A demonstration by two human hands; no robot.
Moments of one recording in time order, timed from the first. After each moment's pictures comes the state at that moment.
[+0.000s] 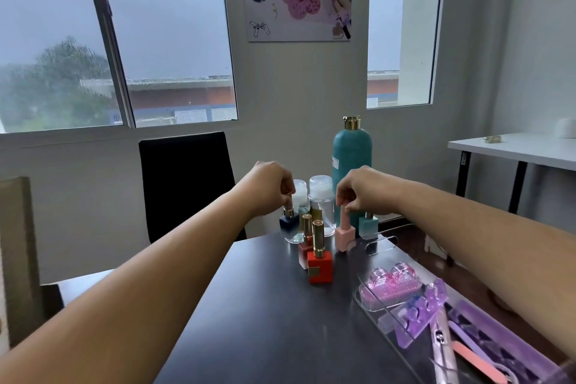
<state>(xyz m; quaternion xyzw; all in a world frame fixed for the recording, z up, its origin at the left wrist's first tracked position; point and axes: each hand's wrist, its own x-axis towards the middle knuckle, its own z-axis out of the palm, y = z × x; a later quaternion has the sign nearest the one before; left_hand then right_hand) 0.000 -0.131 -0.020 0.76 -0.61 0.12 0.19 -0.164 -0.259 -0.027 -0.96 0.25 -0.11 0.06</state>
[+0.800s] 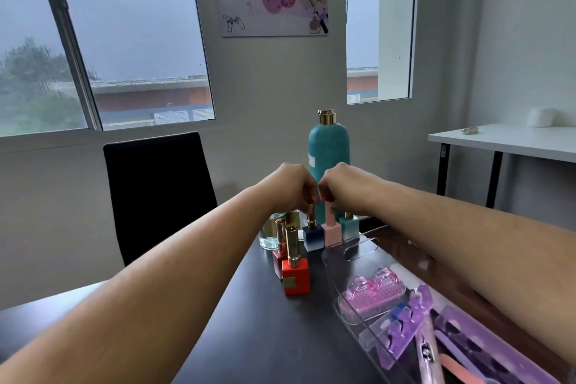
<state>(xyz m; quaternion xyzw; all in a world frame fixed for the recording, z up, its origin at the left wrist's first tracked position) -0.028 -0.213 -0.032 0.72 -0.68 0.04 0.12 -0.157 -0.273 -0.034 -0.95 0.29 -0.10 -0.06</state>
